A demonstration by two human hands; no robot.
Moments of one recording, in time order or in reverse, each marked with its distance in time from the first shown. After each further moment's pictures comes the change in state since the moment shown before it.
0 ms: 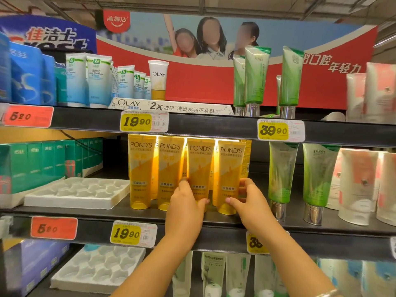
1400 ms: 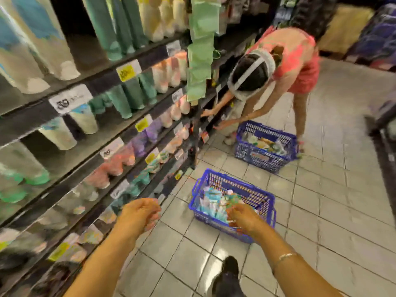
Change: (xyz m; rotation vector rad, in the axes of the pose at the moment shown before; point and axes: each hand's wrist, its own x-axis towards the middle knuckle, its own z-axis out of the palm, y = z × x) left_hand -0.436 0.001 0.184 -0.342 -1.470 -0.652; right_hand -0.584 0.247 -0.176 0.127 0.541 1.385
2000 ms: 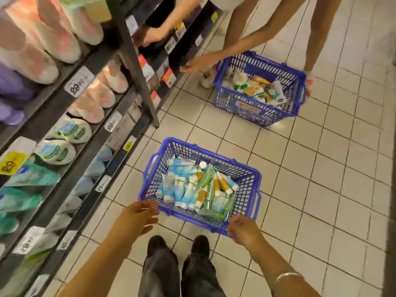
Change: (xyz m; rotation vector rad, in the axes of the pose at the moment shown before) left_hand 0.266 -0.072 0.248 0.190 -0.101 -0.355; right_hand 0.268 0.173 -0.118 0.099 0.120 0.573
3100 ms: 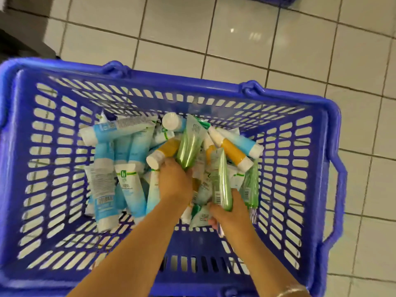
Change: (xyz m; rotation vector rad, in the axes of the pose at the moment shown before) left_hand 0.394 -0.167 0.233 0.847 0.046 0.226; right_hand 0.317 0.110 0.124 0.520 -0.043 -0.092
